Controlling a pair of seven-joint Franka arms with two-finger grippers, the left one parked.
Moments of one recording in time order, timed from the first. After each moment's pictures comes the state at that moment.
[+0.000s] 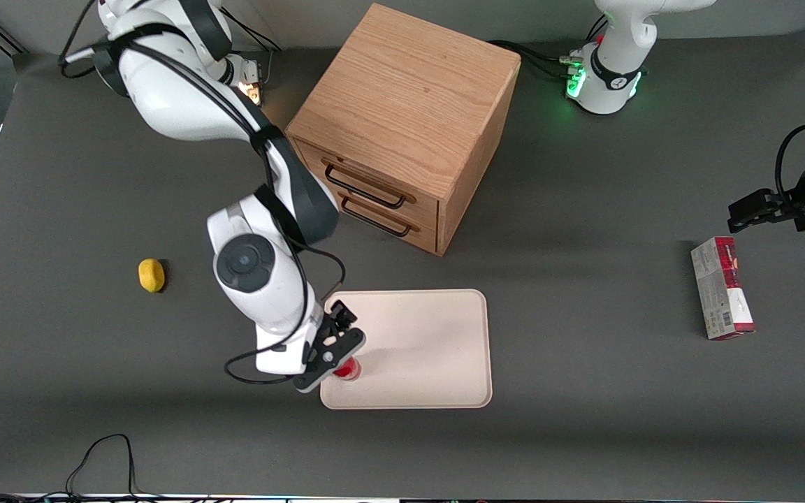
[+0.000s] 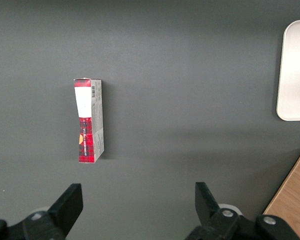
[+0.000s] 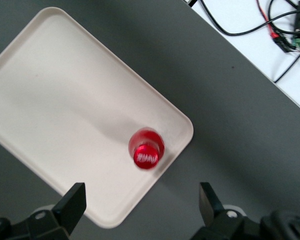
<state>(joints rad) 0.43 0.83 0.06 -0.88 -0.08 1.86 -0.21</state>
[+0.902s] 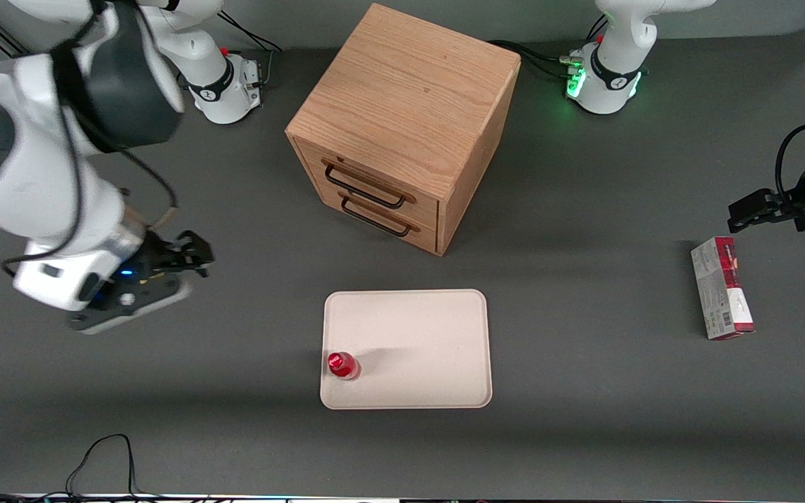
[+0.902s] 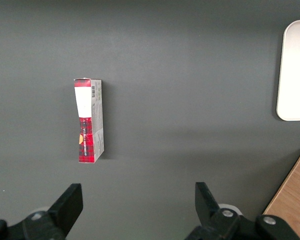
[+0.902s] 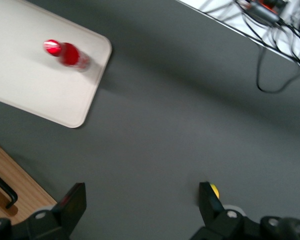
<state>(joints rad) 0.28 0.40 -0.06 -1.12 -0.06 1.55 -0.12</state>
